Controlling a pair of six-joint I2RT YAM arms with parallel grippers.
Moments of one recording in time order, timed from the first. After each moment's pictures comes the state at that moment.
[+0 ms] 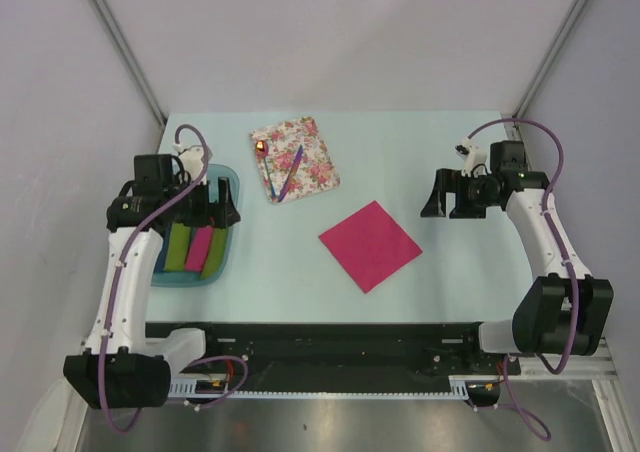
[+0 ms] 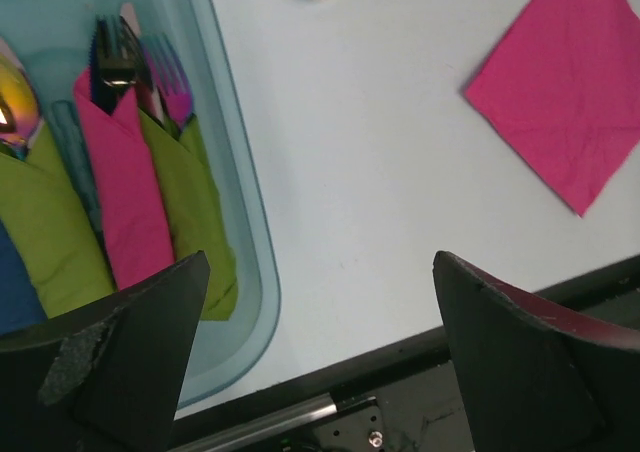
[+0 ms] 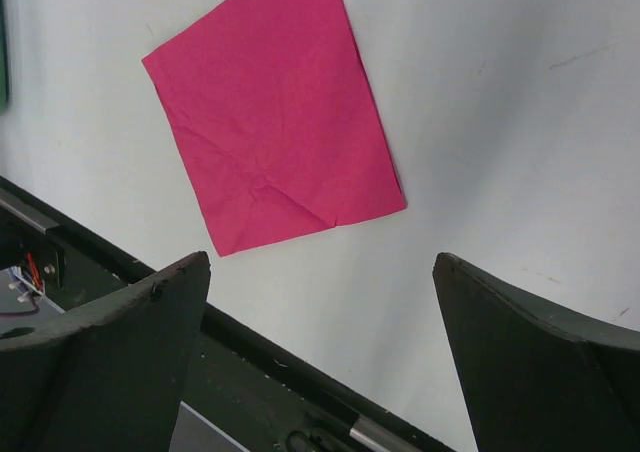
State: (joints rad) left arm 0.04 1.06 1.18 -0.99 0.38 0.06; right arm -0.06 1.36 1.16 -0.84 -0.56 -0.03
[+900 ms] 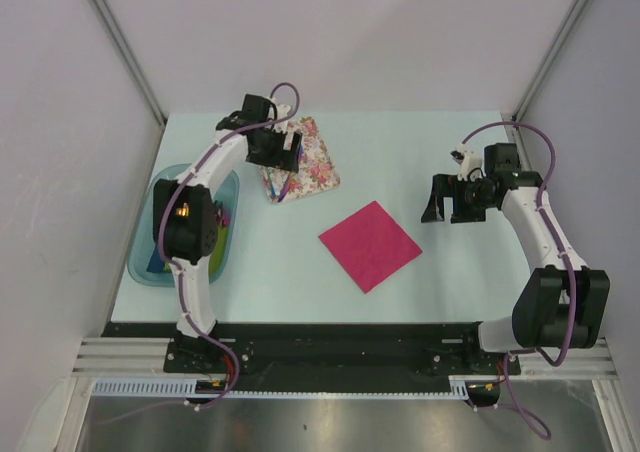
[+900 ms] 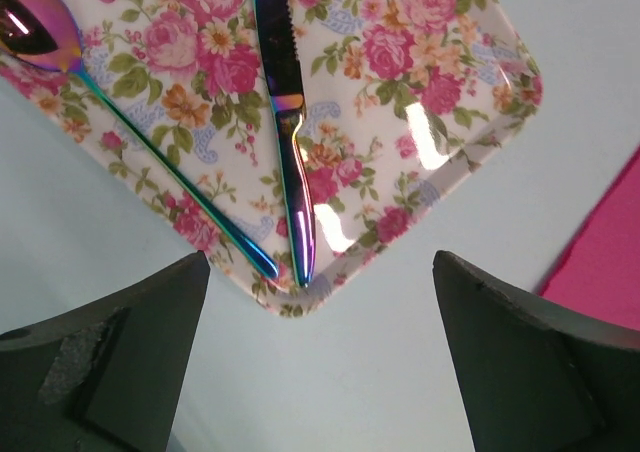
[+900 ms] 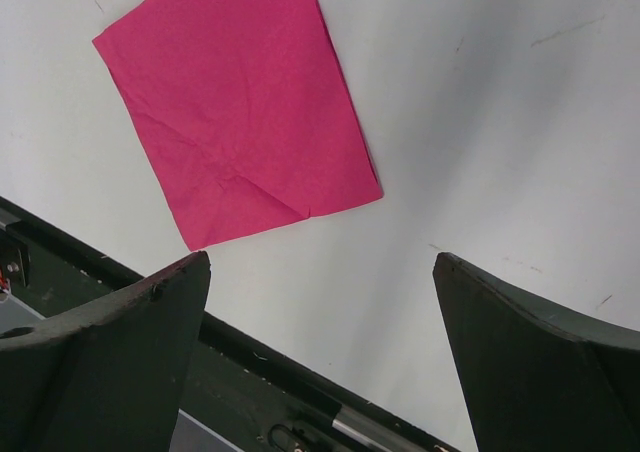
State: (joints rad) left arm -0.25 2.04 1.80 -0.71 0.21 0.02; right arm -0.04 1.40 1.14 -0.84 -0.50 -0.06
